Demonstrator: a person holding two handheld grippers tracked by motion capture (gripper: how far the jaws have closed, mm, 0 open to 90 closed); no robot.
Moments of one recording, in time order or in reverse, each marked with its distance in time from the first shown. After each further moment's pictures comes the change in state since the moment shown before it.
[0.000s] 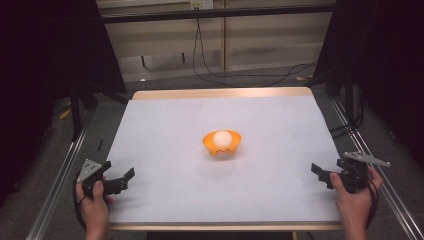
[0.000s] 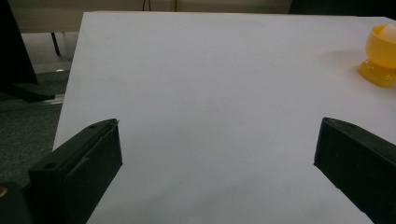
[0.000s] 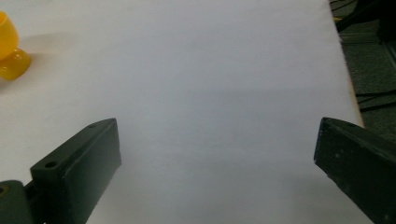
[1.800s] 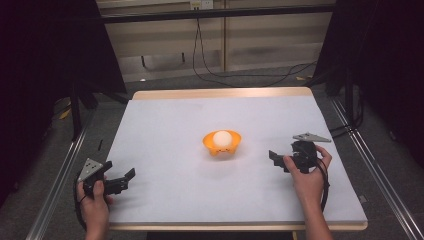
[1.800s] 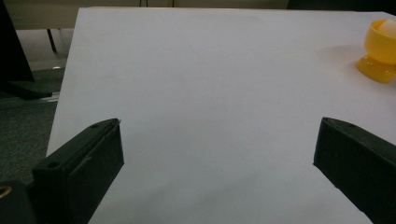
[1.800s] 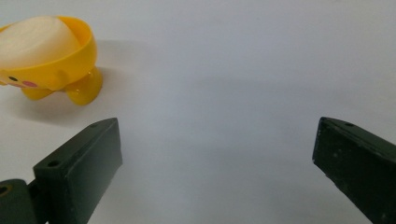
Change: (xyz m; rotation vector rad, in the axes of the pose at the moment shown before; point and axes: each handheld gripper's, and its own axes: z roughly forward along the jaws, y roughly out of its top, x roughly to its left) left arm 0.000 0.001 0.002 0.016 -0.009 0.003; right arm 0.099 0.041 0.065 0.053 0.083 -0.101
